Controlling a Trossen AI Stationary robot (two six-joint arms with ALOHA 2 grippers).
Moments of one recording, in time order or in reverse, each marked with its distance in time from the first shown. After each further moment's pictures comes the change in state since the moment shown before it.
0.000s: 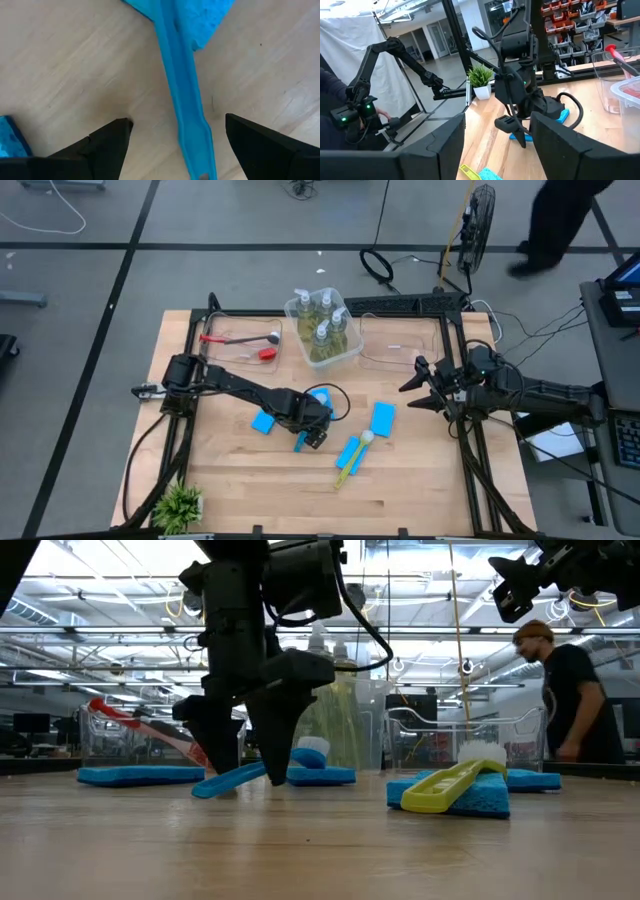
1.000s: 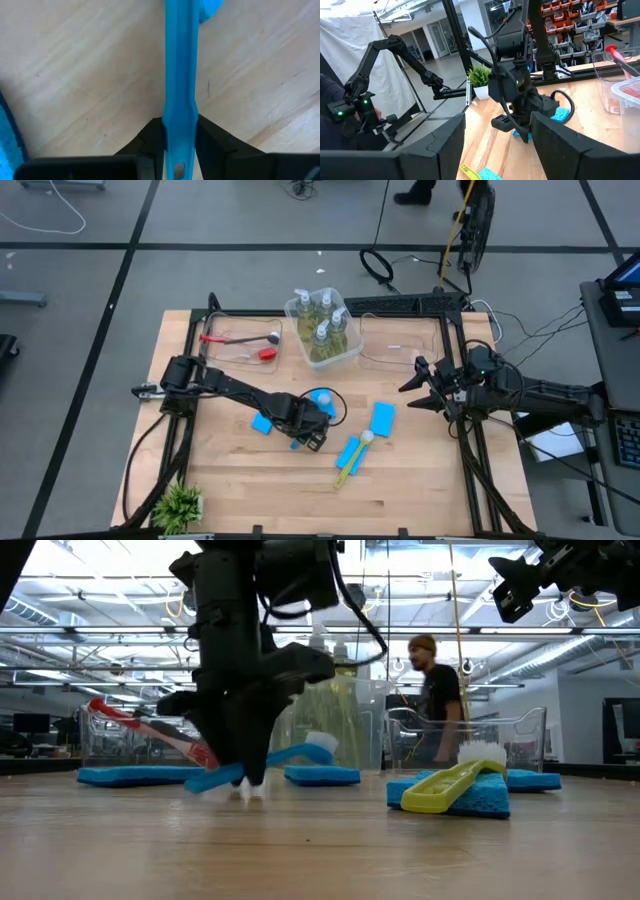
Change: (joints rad) left arm -0.026 -0.015 -0.003 0.001 -0.038 -0.107; right arm 0.000 0.000 0.000 0.000 0.000 -0.002
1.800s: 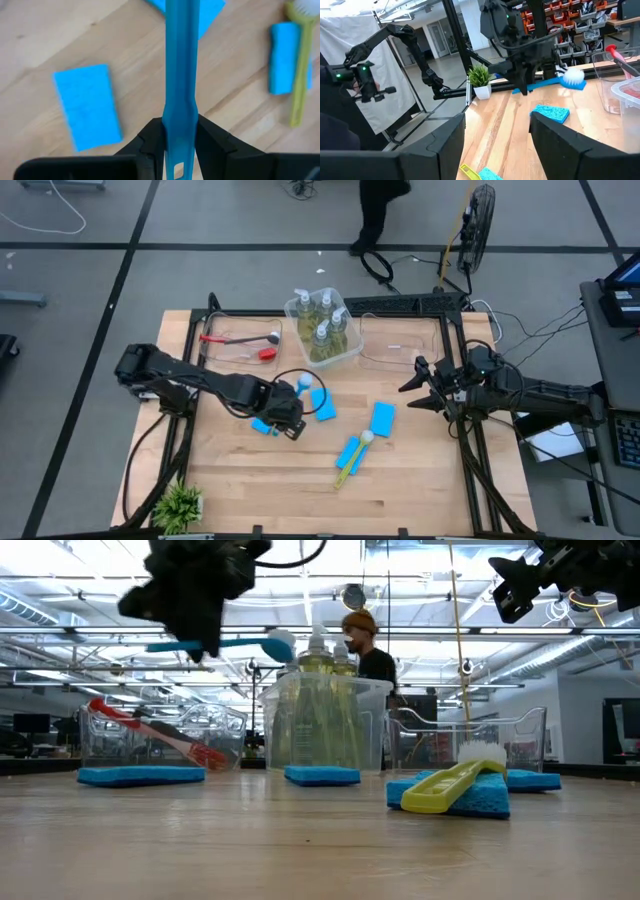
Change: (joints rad) left arm -0.036 -0.353 0.000 -0.270 -0.114 -0.040; right arm 0.000 0.000 0.000 -0.001 0.000 -0.001
